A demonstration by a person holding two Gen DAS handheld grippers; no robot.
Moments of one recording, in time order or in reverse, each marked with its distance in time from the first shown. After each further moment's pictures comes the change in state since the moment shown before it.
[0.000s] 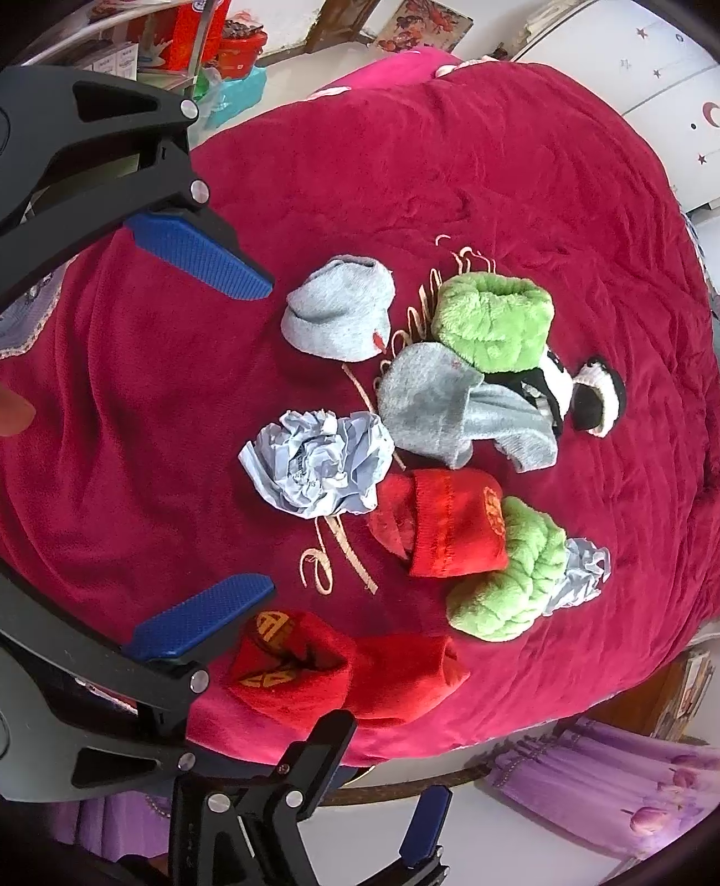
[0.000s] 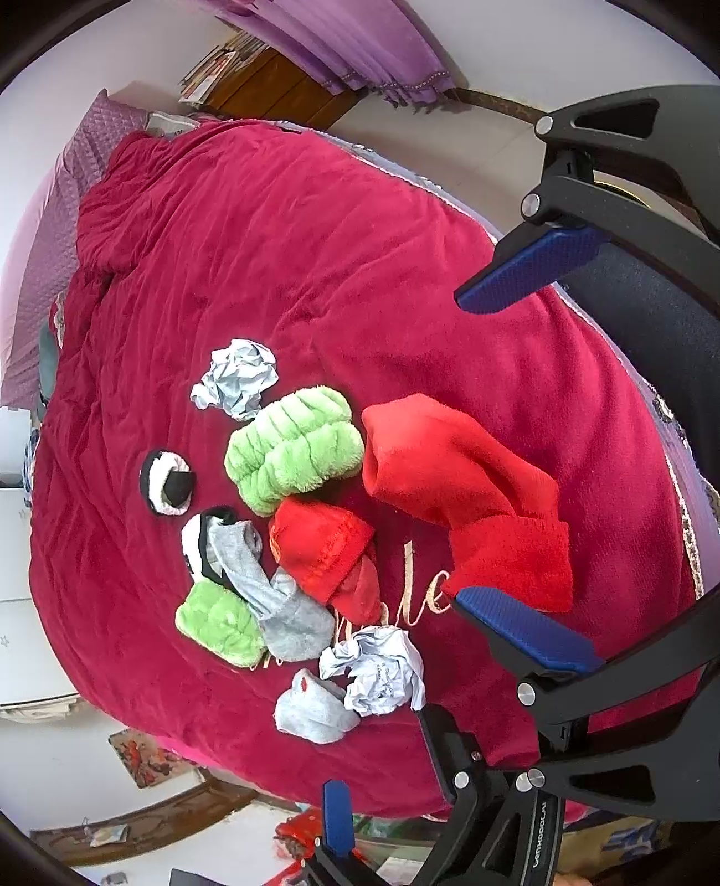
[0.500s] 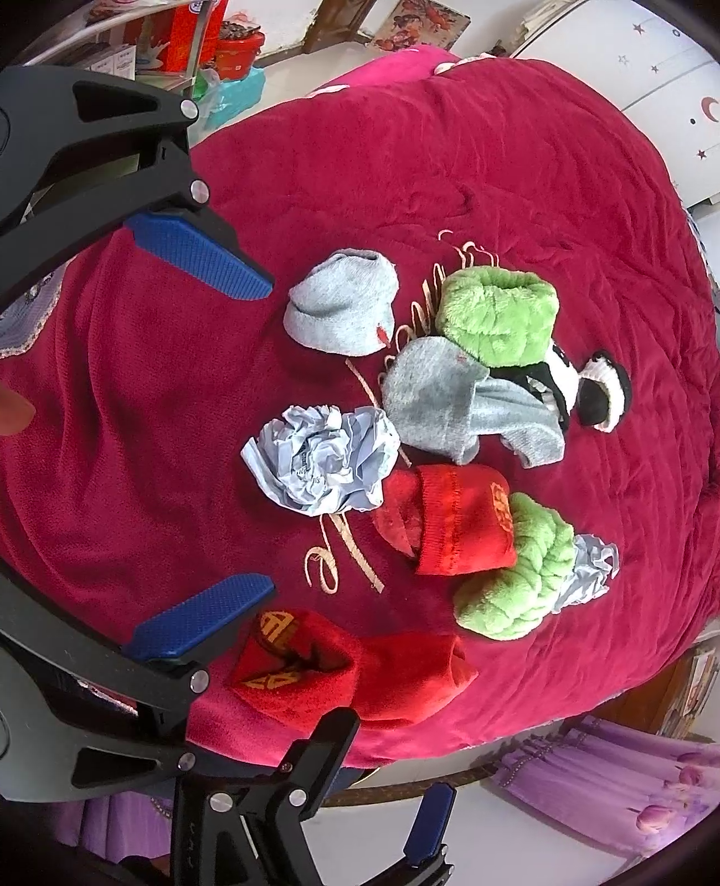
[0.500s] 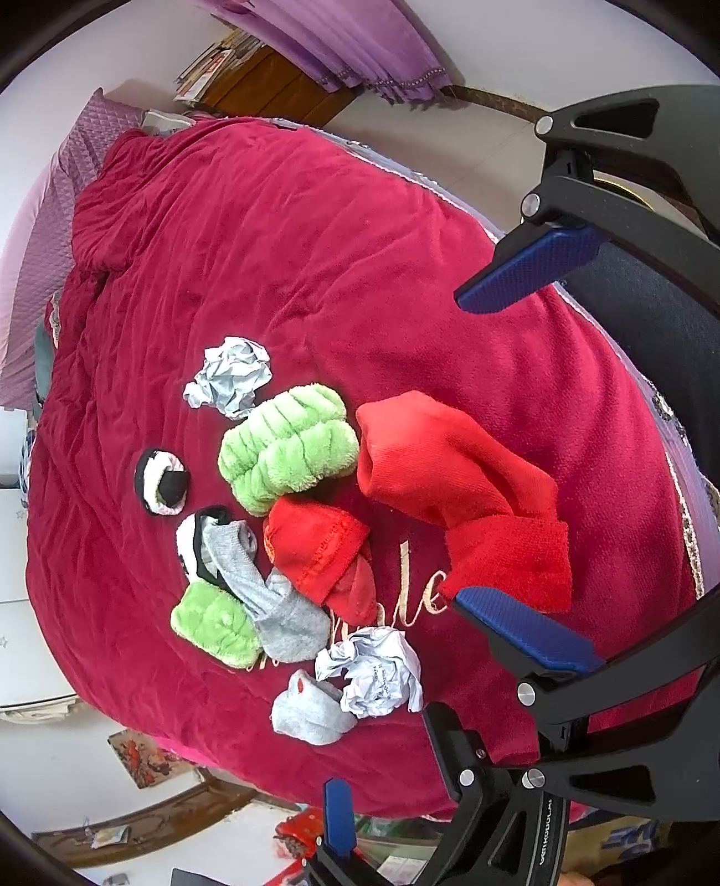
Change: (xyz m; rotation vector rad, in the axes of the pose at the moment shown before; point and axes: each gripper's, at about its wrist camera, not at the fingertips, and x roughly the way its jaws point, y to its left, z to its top) left arm 0.005 -0.002 0.000 0.008 0.014 -0.005; right arm 0.004 -0.001 -0.001 0.007 0.009 0.006
